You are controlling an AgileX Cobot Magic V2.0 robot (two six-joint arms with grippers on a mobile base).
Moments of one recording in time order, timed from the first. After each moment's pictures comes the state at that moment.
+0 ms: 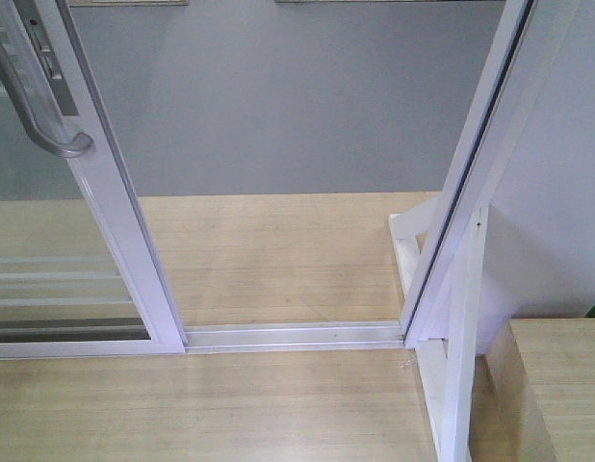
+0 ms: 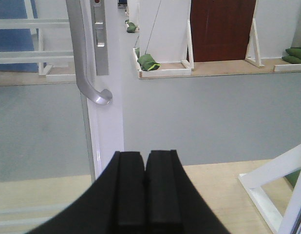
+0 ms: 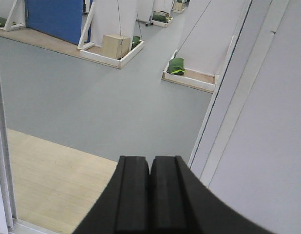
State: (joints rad) left arm -0.08 -0.01 0.03 -0.08 0.19 0.04; right arm 0.33 0.19 -0.33 -0.25 0.41 0.06
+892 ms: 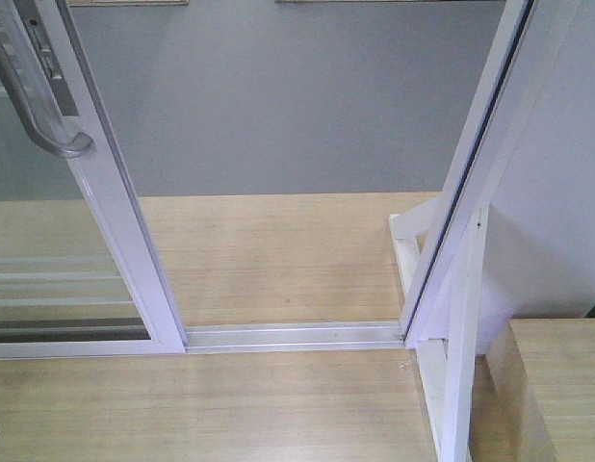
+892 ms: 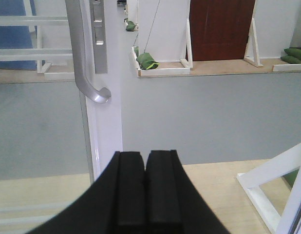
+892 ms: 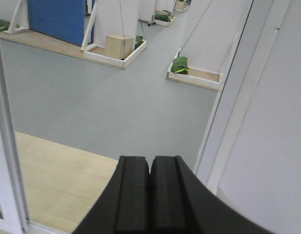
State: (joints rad) left arm -0.08 -0.01 0.03 -0.09 0.20 0.04; right arm 0.33 0.19 -0.33 -0.18 0.41 0.05
